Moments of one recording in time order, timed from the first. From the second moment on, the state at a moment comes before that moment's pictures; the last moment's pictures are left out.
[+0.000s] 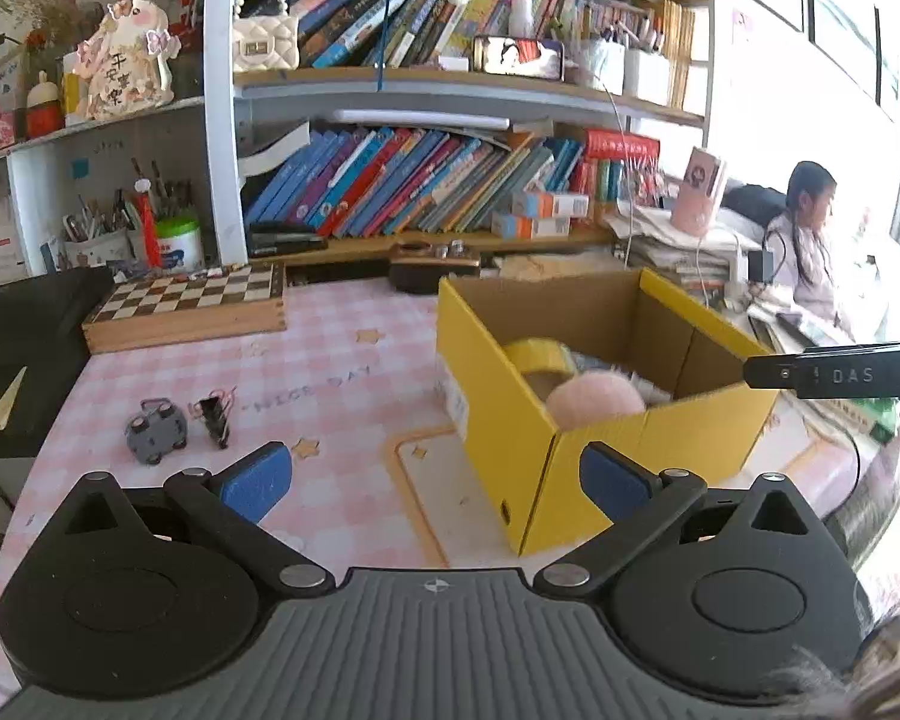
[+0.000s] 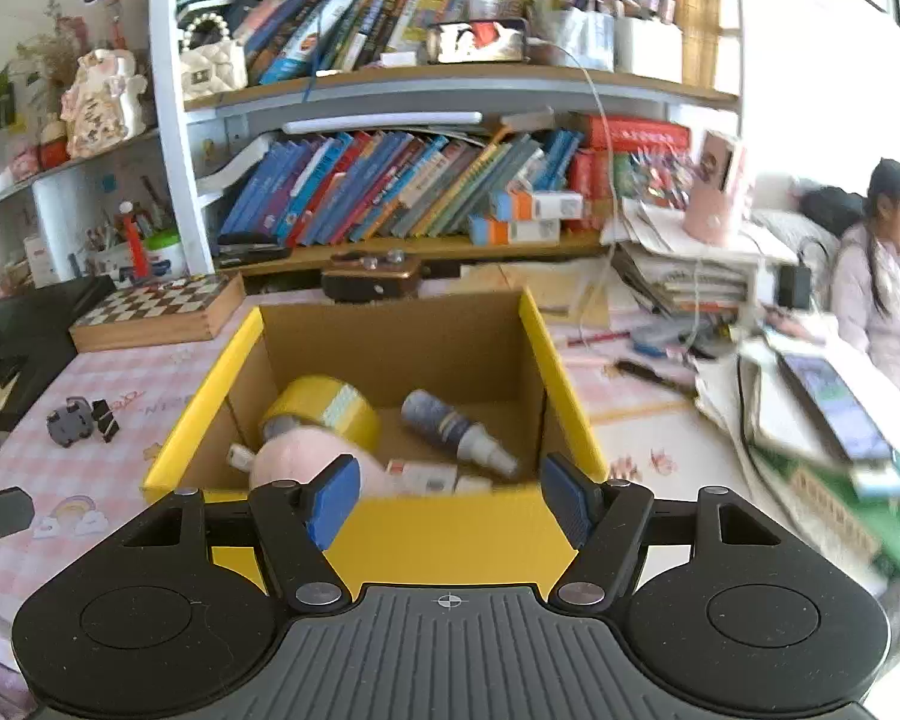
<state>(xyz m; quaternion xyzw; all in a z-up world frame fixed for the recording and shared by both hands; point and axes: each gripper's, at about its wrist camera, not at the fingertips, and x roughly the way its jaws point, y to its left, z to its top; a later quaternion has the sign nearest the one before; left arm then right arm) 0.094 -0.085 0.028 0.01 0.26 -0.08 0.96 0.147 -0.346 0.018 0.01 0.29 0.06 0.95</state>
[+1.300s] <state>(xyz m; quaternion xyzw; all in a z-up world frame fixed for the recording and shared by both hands) 0.025 0.036 -0.013 0.02 0.34 -0.07 0.94 0.037 -0.174 -0.029 -0.03 0.38 0.12 0.92</state>
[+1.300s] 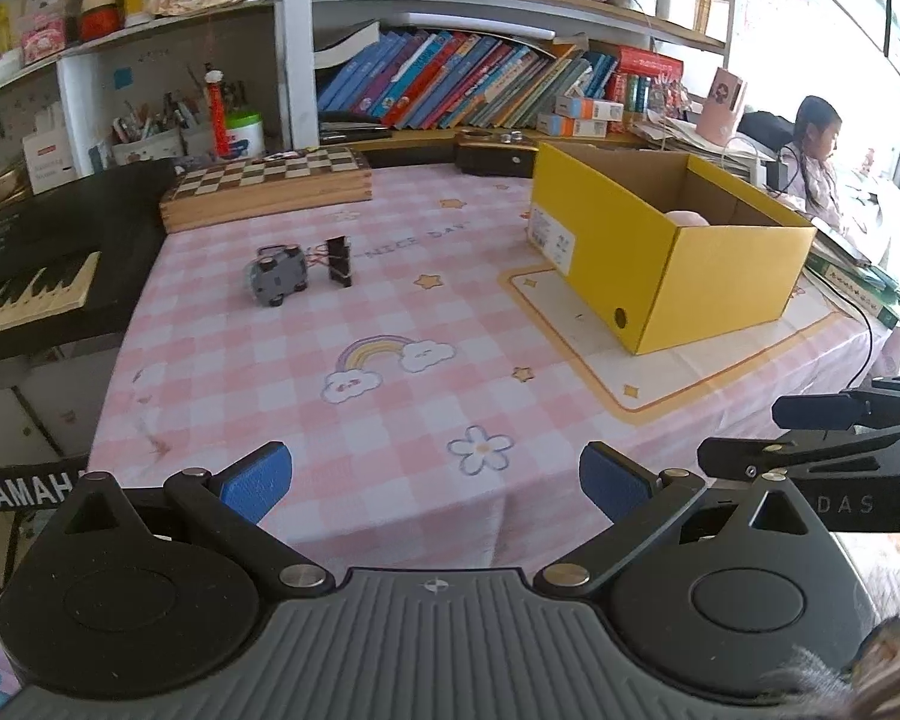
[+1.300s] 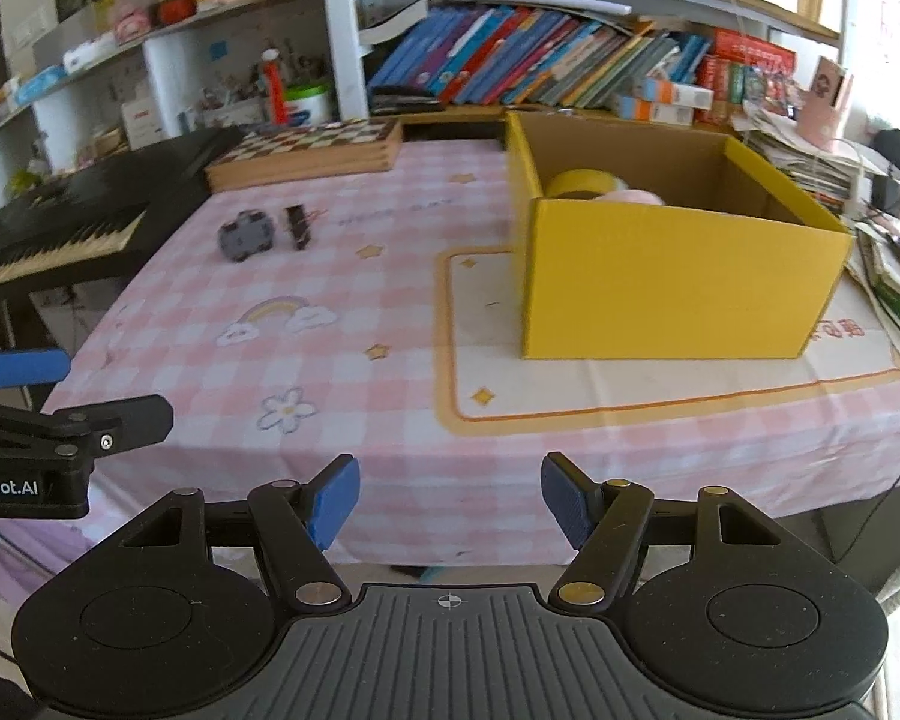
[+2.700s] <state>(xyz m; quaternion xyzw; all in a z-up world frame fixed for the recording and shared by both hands) 0.074 0.107 -0.027 -0.02 0.35 0.00 0.94 0.107 -0.079 -0.040 -0.09 0.39 0.24 0.89</state>
